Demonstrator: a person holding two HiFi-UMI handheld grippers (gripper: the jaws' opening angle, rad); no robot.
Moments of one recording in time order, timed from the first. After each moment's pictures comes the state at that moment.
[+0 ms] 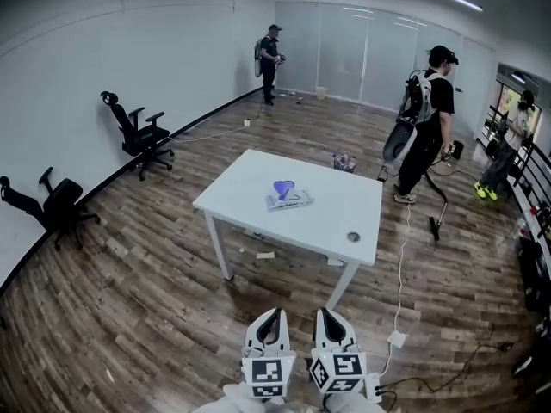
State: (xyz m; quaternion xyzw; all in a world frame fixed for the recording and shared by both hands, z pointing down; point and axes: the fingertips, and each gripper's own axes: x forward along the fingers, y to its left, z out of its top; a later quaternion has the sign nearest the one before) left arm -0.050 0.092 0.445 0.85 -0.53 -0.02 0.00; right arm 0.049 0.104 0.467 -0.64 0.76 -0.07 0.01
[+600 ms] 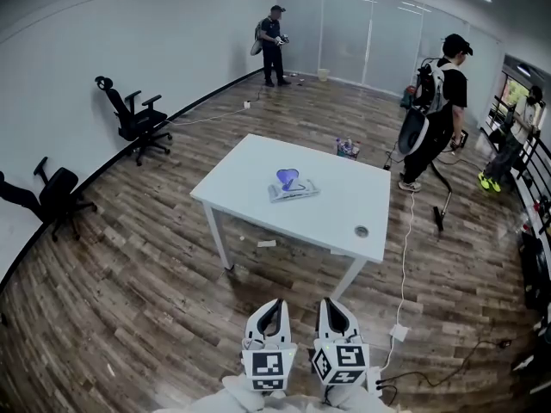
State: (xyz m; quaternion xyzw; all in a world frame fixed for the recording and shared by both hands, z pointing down) left arm -0.057 0.039 0.457 0.85 -0.53 -0.01 0.01; right arm 0.047 0.050 0.481 -0.65 0.75 -0.09 -0.01
